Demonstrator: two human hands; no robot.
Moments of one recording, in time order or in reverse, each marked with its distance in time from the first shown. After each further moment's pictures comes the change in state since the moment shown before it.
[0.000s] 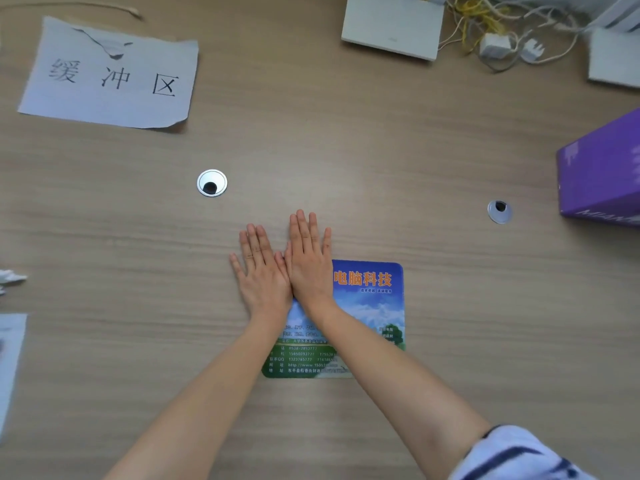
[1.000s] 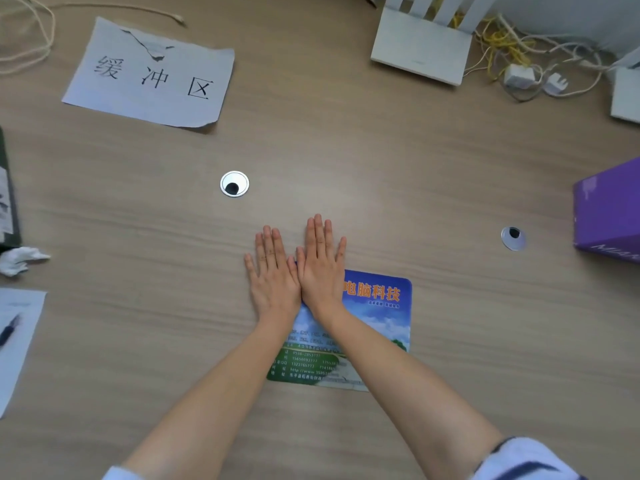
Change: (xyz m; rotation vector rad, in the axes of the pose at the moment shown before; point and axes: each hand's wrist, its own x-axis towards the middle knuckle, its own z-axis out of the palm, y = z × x) left_hand 0.001 -0.001 0.000 -0.018 0.025 -0.006; right_hand 0.004 0.001 0.001 0.038 -0.007 0.020
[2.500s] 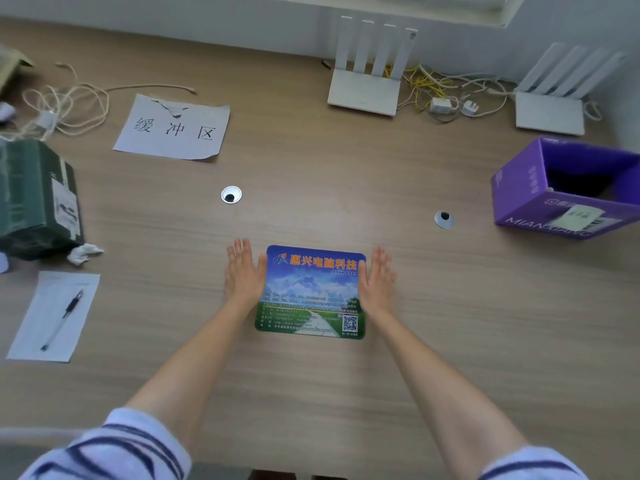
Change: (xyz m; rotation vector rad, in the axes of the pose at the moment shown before) left_hand -0.063 -0.018 -0.100 -0.279 -0.235 -0.085; right_hand -0.130 0.135 -0.125 0.376 -0.104 0.341
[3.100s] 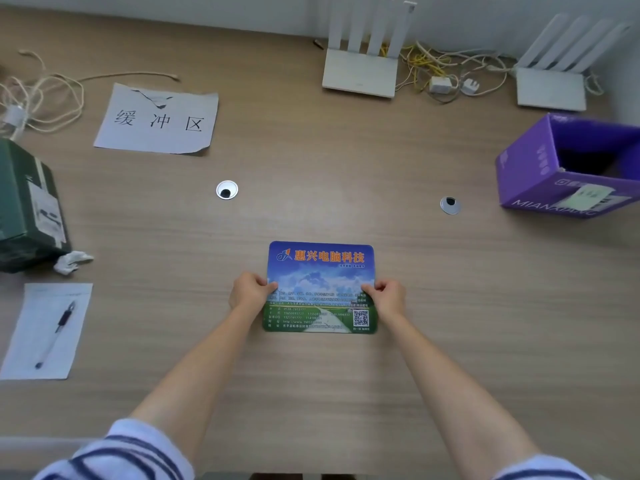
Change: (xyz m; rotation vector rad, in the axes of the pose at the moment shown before) left_hand 0.004 -0.023 0.015 -0.162 -0.223 -0.286; right_hand -0.006 0.022 0.028 0.374 -0.028 0.405
